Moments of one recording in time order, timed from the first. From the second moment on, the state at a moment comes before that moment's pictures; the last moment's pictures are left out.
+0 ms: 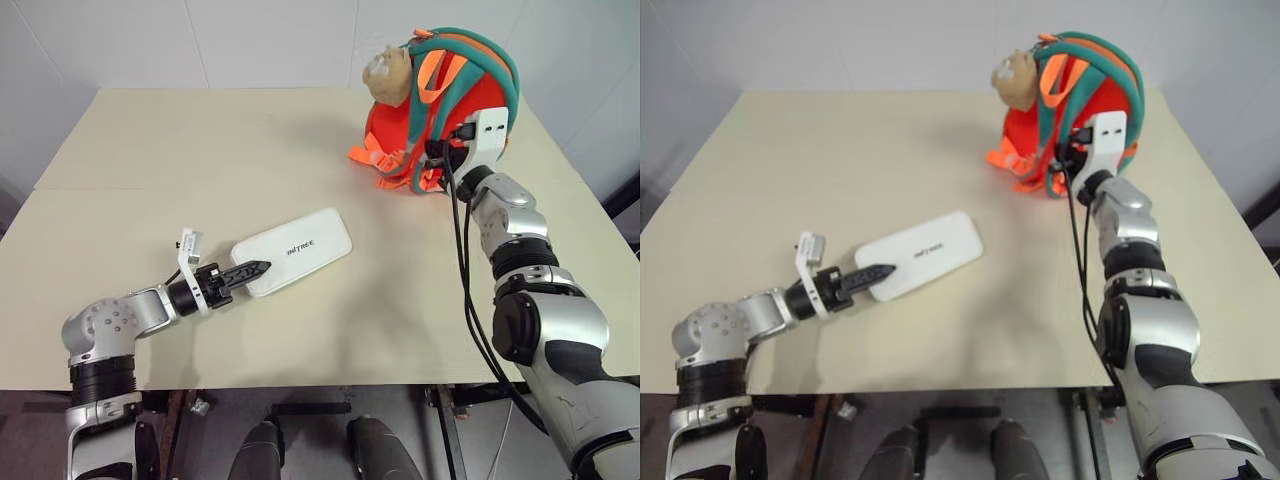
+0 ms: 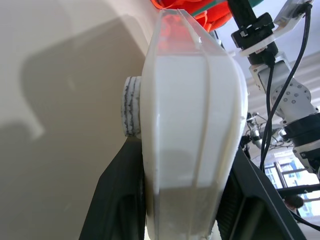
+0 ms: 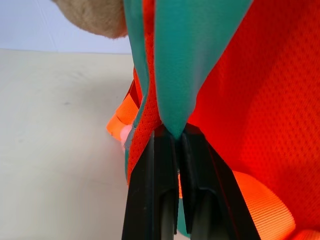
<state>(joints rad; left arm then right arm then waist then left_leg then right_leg) -0.49 0.46 0.36 0.14 -0.86 1.24 -0.63 -1.21 -0.38 -0.27 1.13 0.16 0.01 0.51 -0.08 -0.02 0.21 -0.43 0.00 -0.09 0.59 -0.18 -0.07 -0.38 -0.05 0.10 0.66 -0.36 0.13</state>
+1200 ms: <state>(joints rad) -0.46 0.50 0.38 0.13 -0.88 1.22 -0.63 -1.32 -0.42 -0.24 1.27 0.17 0.07 0.58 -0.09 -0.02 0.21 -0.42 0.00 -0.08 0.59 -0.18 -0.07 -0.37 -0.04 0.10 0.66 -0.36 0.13</state>
